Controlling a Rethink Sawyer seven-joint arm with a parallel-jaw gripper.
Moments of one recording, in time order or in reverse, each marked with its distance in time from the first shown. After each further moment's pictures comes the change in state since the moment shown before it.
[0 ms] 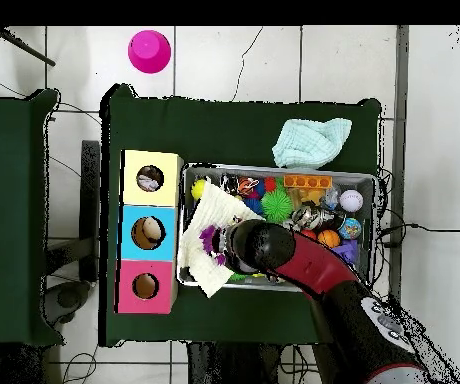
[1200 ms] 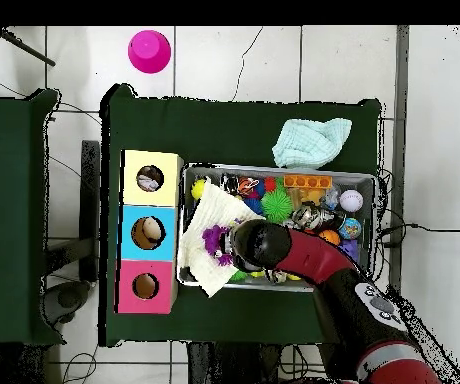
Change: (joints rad) arm 0.002 0.087 -0.018 -0.087 -0.147 -0.011 0.000
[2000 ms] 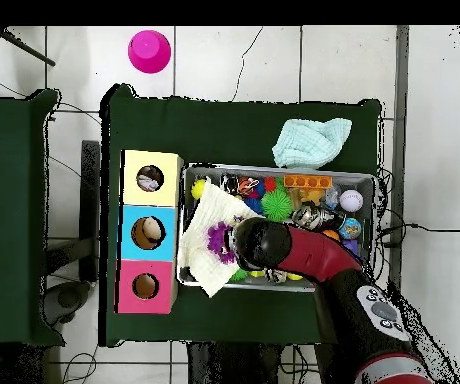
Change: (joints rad) arm 0.033 -0.062 -0.035 -0.011 -0.029 0.000 0.000
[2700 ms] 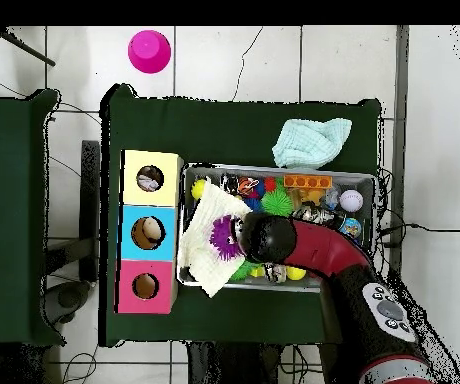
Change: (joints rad) arm -0.002 -0.010 -0.004 -0.040 -0.027 -0.039 0.000
